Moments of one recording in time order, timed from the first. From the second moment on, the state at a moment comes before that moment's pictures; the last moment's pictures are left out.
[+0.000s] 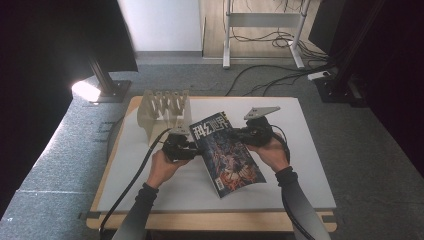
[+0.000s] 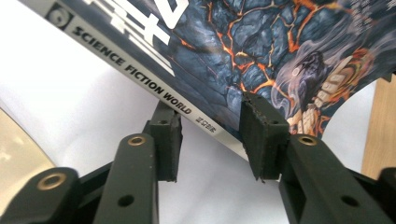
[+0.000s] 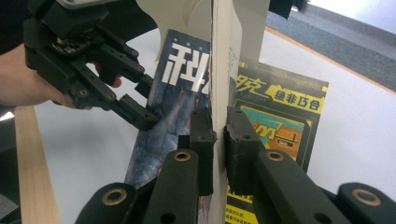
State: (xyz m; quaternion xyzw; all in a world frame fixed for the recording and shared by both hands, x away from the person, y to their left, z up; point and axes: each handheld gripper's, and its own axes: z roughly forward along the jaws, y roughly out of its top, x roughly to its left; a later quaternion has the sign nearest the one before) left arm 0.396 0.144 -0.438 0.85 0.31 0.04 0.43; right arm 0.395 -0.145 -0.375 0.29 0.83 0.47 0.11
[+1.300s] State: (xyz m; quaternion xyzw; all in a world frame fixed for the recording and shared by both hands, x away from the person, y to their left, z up) left arm 0.363 0.126 -0.375 0.86 0.20 0.17 0.44; right arm 0.388 -0.182 -0.384 0.30 0.80 0.50 0.15
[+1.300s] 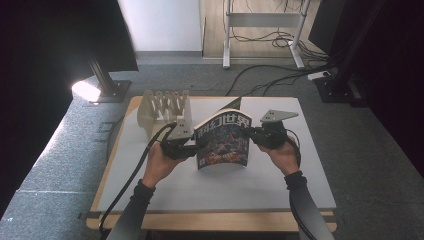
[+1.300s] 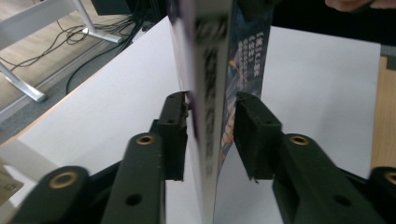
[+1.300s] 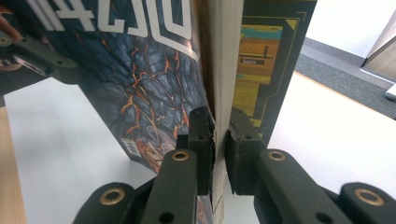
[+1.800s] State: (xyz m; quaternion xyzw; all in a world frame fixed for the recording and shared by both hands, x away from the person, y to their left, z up) left arm 0.383 0.122 -0.377 0.85 0.23 0.15 0.45; right arm 0.382 -0.187 -0.386 0.30 0.80 0.49 0.17
